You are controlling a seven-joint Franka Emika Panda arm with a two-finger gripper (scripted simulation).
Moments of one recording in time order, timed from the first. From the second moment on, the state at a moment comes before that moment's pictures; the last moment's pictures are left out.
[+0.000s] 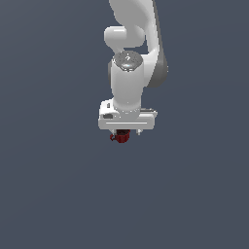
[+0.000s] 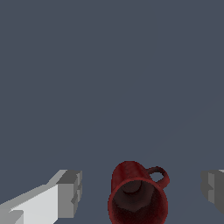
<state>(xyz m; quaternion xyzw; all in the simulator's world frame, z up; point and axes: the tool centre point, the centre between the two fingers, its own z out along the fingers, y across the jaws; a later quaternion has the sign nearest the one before) 0.010 0.007 0.186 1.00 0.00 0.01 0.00</state>
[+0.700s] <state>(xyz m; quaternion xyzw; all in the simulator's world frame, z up) 0.007 -0.012 0.164 1.00 -0.06 -0.03 -0.02</state>
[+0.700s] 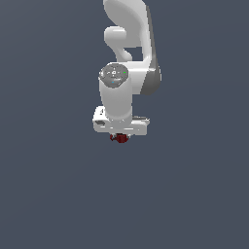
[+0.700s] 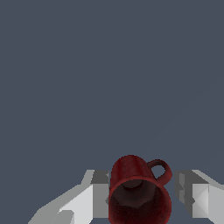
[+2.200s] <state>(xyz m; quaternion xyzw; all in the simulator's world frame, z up) -0.035 -0.087 0.046 0.84 -0.36 -0.33 -0.22</state>
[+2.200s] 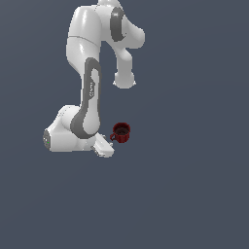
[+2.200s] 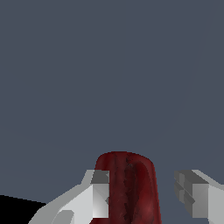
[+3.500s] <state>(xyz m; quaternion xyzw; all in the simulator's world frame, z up) -0.039 -0.082 0.043 0.80 -0.38 -0.38 -0.26</state>
